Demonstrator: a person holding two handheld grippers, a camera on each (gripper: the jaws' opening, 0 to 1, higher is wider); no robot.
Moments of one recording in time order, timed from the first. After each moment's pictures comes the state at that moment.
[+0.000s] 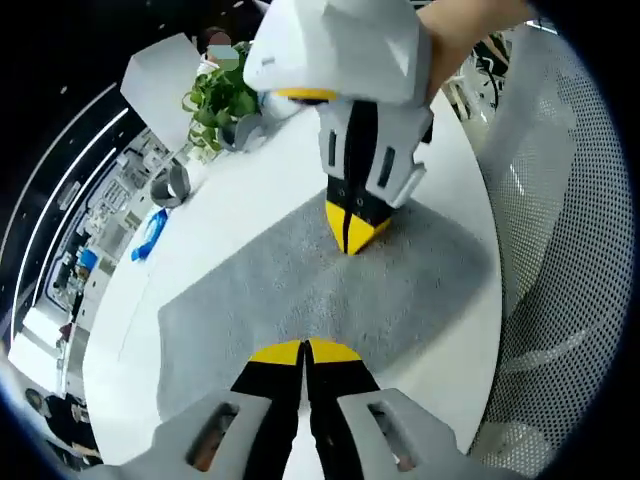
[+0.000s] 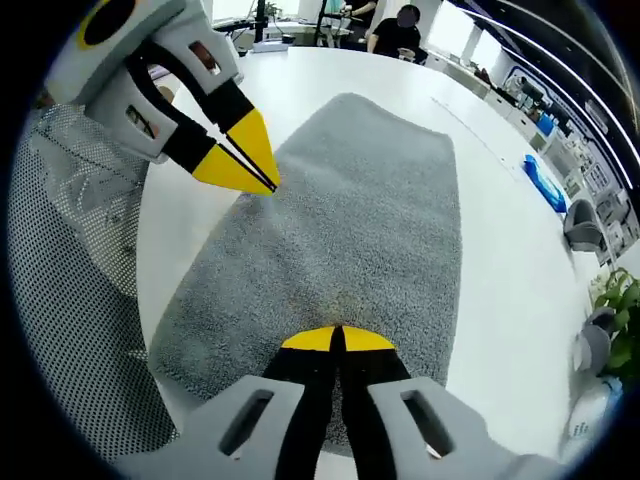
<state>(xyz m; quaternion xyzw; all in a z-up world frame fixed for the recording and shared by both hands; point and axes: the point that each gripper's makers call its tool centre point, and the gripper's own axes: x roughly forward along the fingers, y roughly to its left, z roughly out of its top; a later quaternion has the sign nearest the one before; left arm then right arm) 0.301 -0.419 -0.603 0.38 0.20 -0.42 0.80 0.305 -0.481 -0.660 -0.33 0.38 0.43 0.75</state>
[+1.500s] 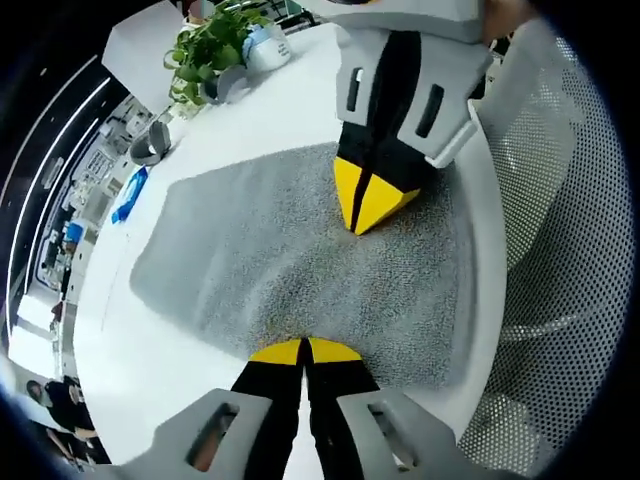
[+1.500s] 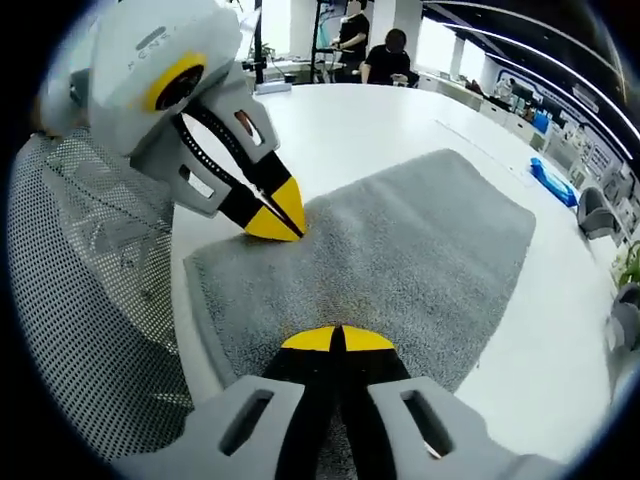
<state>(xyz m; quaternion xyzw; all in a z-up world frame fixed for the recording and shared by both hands) 0.292 -0.377 -0.653 0.42 0.33 -0.40 0.75 0.278 -0.446 -0.657 -0.24 0.34 0.46 0.78</state>
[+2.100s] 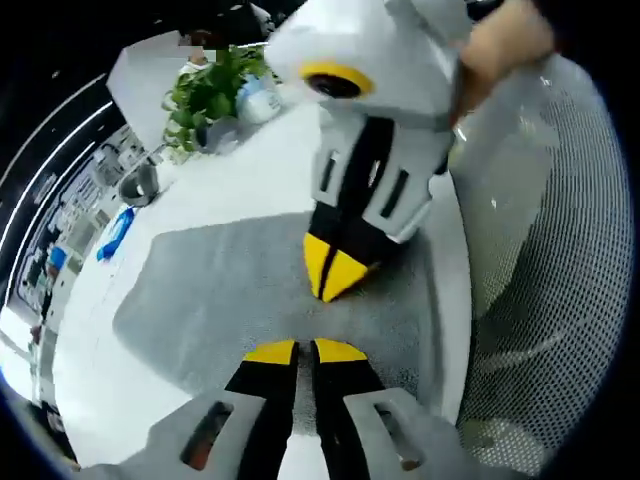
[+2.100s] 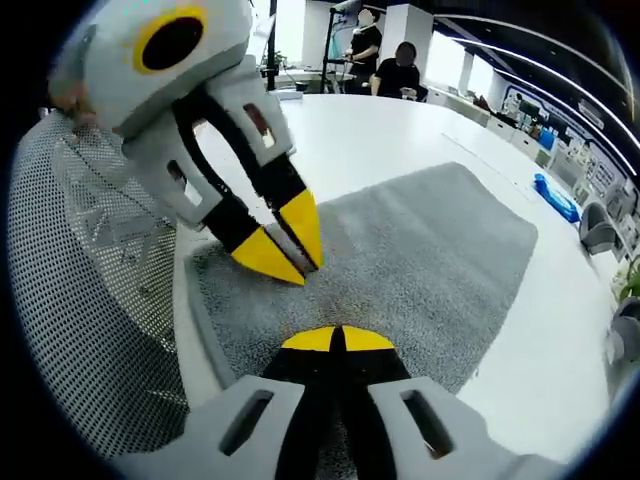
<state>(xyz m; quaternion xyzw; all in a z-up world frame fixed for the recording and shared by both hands) 0.268 -0.419 -0.655 0.43 0.26 -0.49 0.71 0.278 -0.445 -0.656 -0.24 0.31 0.48 0.78</state>
